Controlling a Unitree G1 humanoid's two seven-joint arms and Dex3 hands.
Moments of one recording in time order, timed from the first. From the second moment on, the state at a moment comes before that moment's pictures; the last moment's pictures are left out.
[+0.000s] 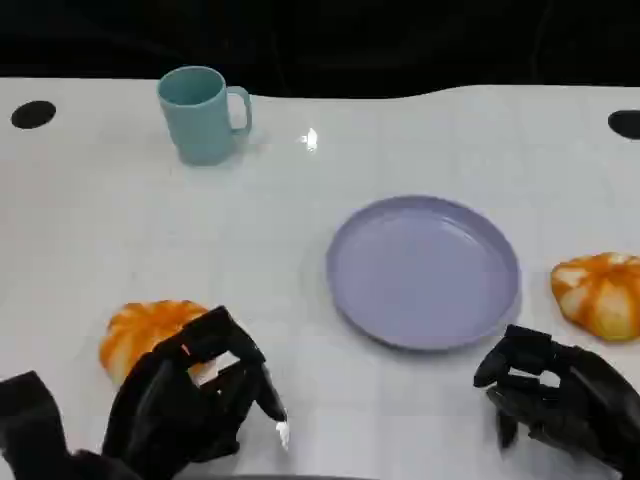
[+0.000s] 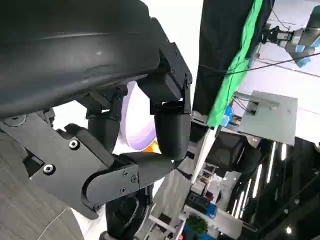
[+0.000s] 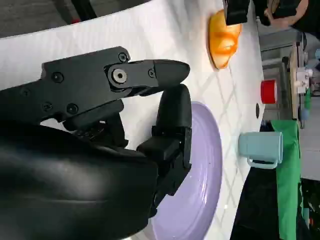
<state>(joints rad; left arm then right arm) 0.06 -0.03 0.06 0.18 -0.49 -0.05 -0.59 -0.16 -0.15 -0.03 0.73 0.20 -0.45 0.69</state>
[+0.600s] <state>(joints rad) 0.06 -0.03 0.06 0.18 -0.48 -0.07 -0.59 -0.16 -0.15 -0.03 0.72 0.19 -0.45 0.67</state>
